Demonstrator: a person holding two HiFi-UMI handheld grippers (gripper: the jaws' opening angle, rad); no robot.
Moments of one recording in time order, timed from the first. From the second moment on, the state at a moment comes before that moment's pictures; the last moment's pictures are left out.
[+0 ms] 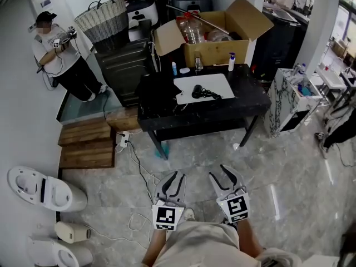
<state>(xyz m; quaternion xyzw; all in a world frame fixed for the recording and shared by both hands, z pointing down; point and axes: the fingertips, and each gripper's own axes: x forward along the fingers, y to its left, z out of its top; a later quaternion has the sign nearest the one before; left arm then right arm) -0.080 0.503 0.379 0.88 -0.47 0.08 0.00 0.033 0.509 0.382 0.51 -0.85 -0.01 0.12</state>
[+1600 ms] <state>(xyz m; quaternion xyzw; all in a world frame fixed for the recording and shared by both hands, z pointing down) -0.094 0.309 0.391 0.88 -0.46 0.08 0.01 0.015 0.319 0.393 0.52 -0.84 0.01 0.13</state>
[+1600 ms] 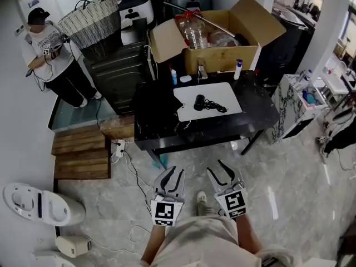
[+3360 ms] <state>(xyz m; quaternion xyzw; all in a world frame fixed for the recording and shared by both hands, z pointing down) 0.010 0.104 0.403 0.86 -0.49 0.12 0.02 0.114 0.101 0.414 0.47 -0.87 0.01 0.14</state>
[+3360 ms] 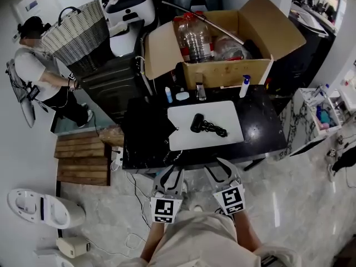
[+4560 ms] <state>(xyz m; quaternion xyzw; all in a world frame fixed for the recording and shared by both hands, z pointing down) -0.033 -0.088 0.413 0.90 -0.42 0.10 0.03 0.064 -0.071 0.421 0.54 -0.83 0.05 0.16</state>
